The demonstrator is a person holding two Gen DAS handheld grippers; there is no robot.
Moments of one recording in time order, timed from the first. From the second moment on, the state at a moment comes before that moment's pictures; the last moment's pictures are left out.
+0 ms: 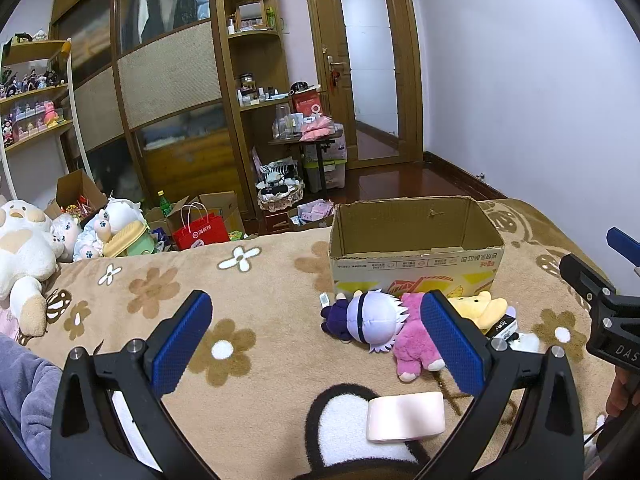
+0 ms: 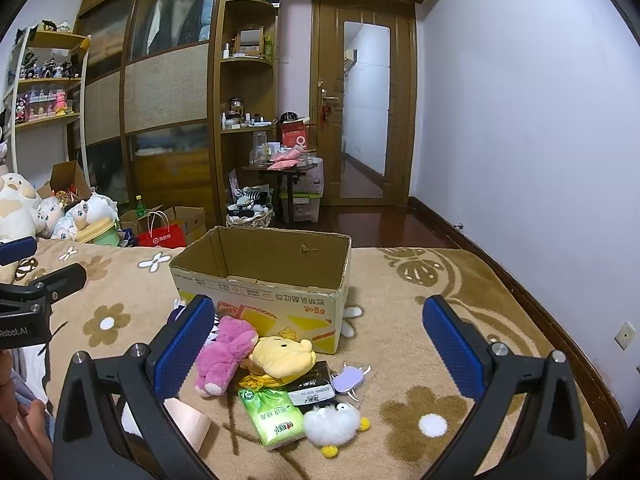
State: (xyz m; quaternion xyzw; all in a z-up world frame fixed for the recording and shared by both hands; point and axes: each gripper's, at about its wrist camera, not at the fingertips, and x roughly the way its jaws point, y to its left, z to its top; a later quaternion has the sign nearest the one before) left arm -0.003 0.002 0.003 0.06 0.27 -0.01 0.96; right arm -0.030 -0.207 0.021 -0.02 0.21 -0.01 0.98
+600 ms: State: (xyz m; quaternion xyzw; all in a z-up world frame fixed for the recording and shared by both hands) left arm -0.003 0.002 0.003 0.06 0.27 -0.01 0.96; right arm -0.030 -0.208 0.013 -0.01 0.21 -0.01 0.98
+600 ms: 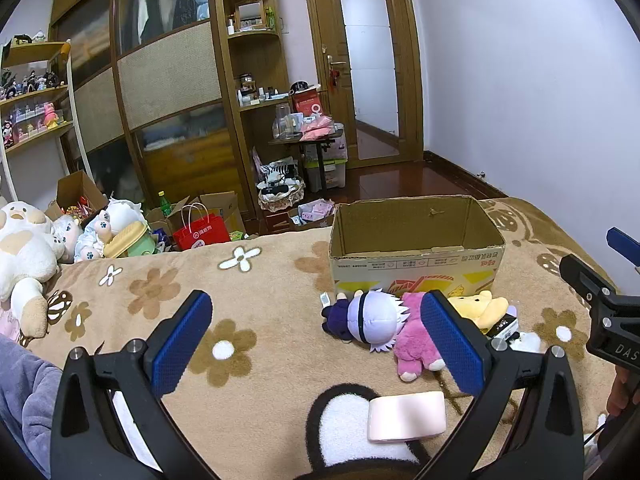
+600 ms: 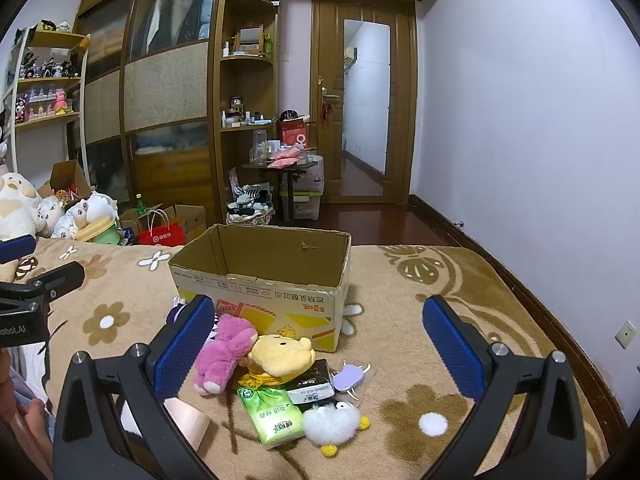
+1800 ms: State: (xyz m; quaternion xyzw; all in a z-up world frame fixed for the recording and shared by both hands) left arm -0.003 0.002 0.002 0.06 0.27 -0.01 0.96; right arm -0.028 -0.210 0.011 -0.01 0.22 -0.02 0.98
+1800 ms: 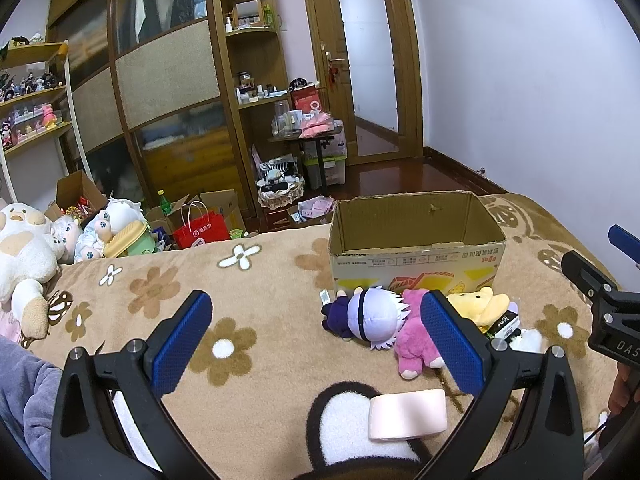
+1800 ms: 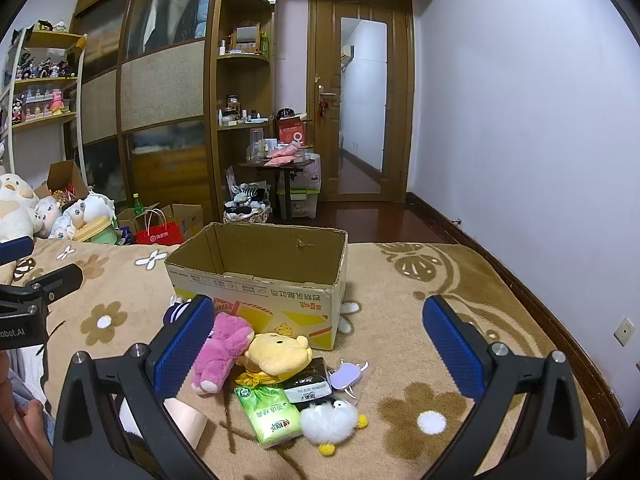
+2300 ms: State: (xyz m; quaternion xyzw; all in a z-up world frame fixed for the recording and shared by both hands) left arm 0.005 0.005 -0.008 0.06 0.30 -0.02 0.95; right arm -0.028 -0.212 0.008 -0.01 0.23 -0.02 0.97
